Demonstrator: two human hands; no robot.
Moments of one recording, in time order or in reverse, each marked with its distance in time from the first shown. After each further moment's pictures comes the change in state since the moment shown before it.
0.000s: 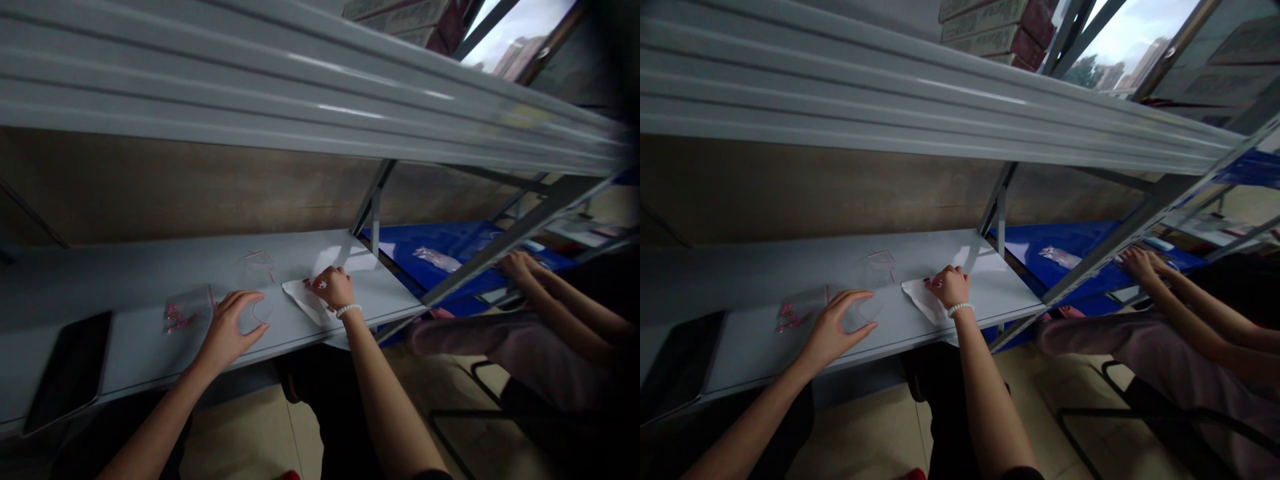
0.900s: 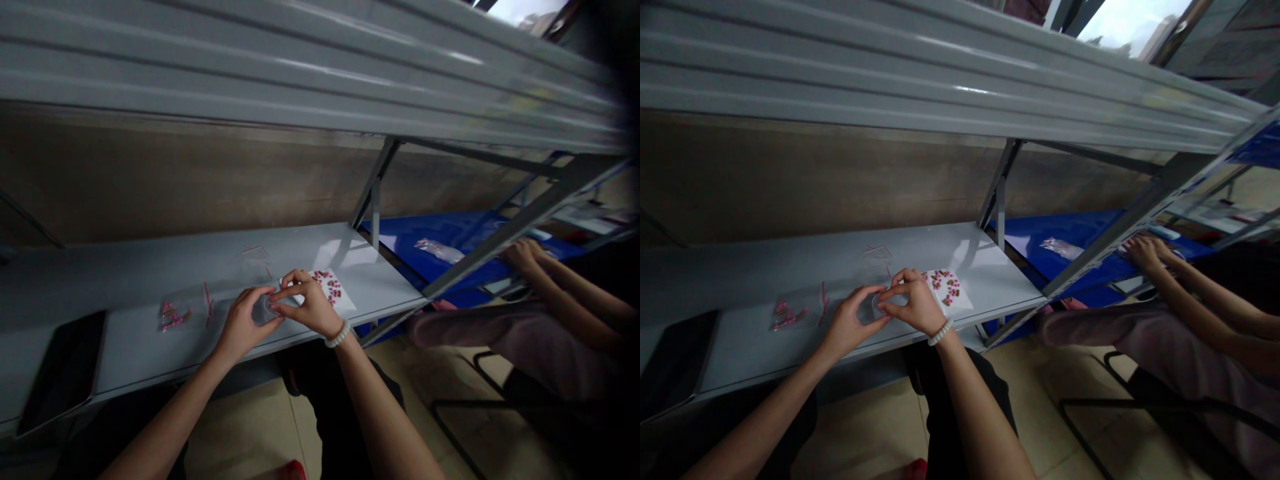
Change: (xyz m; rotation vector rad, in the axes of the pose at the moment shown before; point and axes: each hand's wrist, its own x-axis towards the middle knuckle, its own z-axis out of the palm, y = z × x) left_hand 0.011 0.009 0.034 -0.145 0.007 -0.071; right_hand -0.046 -0.072 -0.030 0.777 -0.021 -0.488
